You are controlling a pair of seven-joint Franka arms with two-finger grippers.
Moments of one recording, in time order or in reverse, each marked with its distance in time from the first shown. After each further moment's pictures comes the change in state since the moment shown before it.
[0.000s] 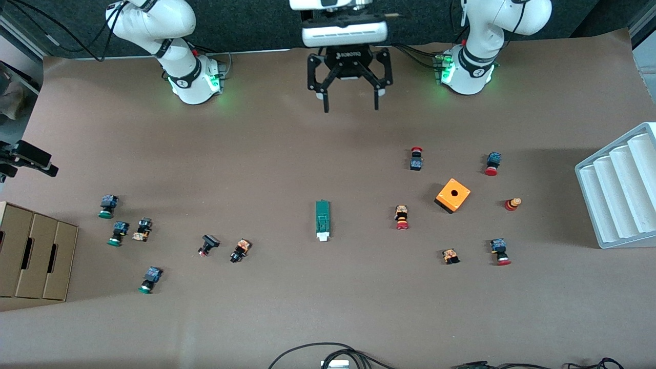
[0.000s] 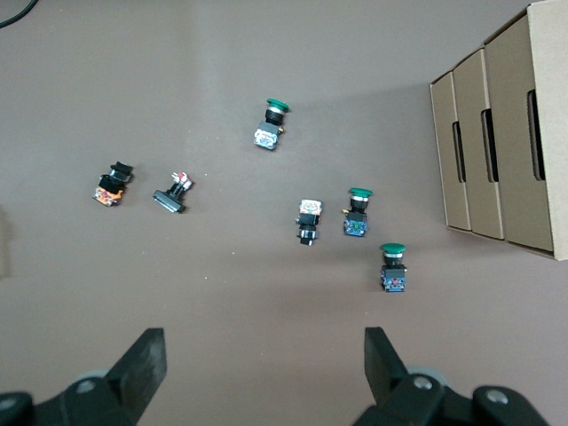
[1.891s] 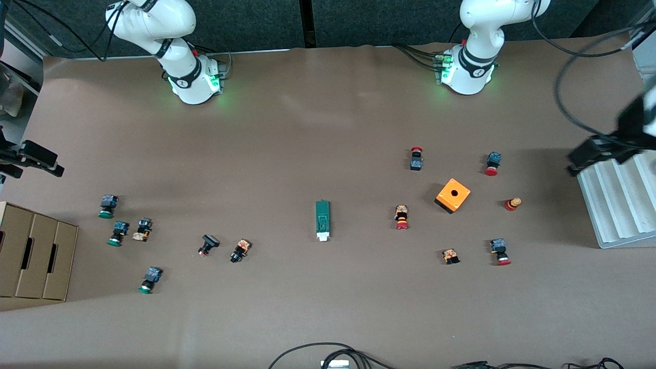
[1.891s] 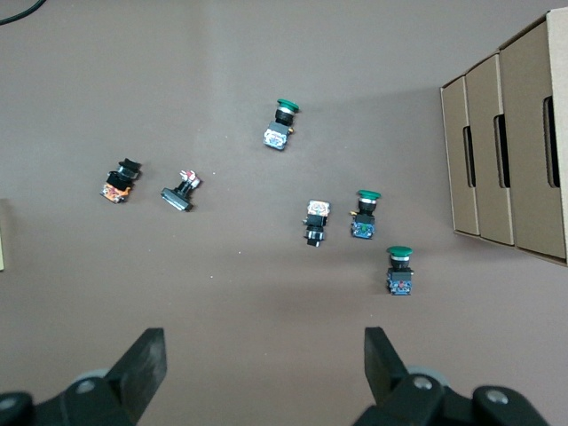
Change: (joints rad) left arm 0.761 -0.048 0.177 -0.003 -0.529 -0.241 0.744; right arm 0.021 0.000 0.001 0.000 0.000 0.000 0.000
